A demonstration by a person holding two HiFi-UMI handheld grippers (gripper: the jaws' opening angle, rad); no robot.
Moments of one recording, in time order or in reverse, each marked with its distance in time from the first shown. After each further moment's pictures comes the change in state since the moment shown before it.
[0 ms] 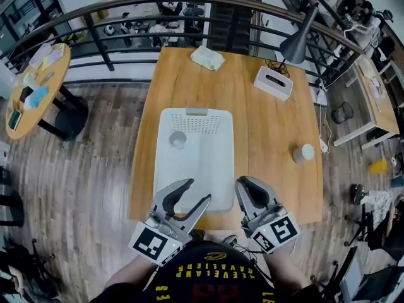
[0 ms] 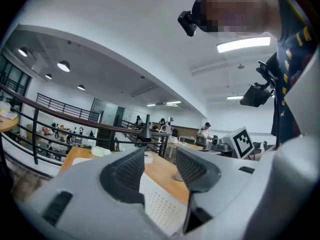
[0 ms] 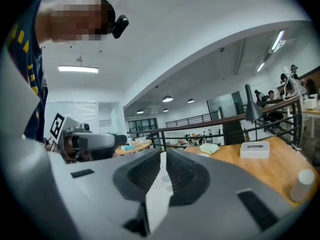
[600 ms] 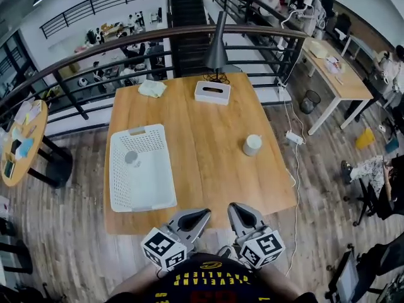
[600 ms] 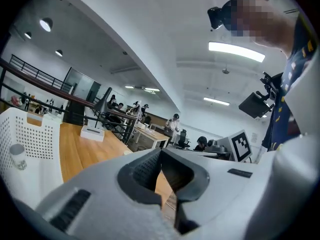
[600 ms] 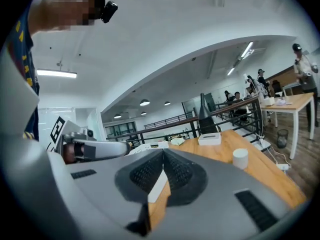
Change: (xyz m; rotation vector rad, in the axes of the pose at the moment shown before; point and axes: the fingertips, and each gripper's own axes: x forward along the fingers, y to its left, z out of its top) left arm 0.074 -0.220 -0.078 -0.115 0.140 -0.327; right arm -0.220 -0.060 -0.042 0.138 -0.026 -0.264
